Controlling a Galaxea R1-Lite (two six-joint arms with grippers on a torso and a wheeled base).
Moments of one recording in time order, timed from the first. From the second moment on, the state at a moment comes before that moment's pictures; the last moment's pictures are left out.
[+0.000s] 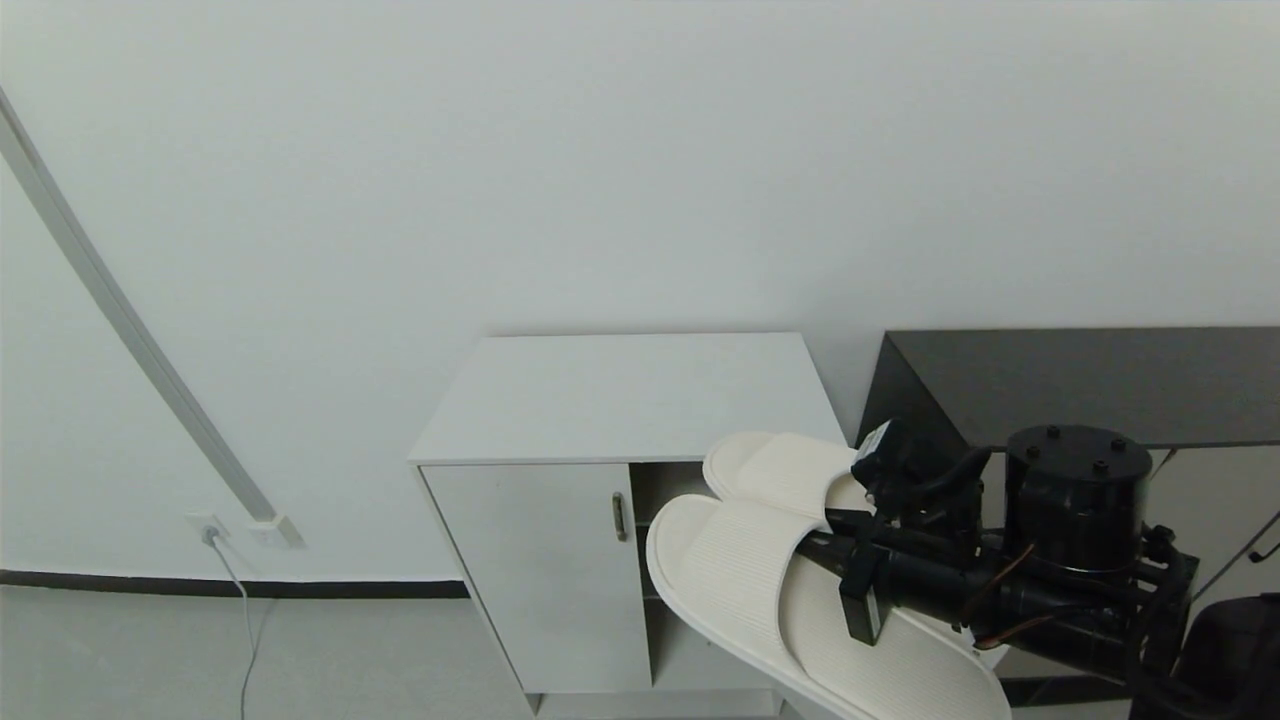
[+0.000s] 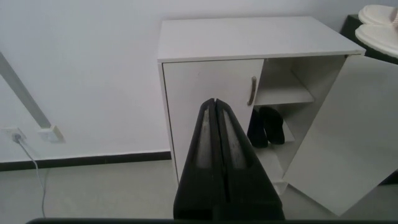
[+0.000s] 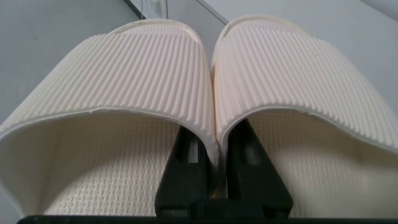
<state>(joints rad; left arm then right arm) 0.00 0.00 0.00 0.00 -0.03 0.01 0.69 1.75 -0.54 -1.00 0.21 -0.20</state>
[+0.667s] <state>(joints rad) 0.00 0.00 0.00 0.00 -0.03 0.01 0.69 1.76 -0.54 -1.01 0.21 -0.20</state>
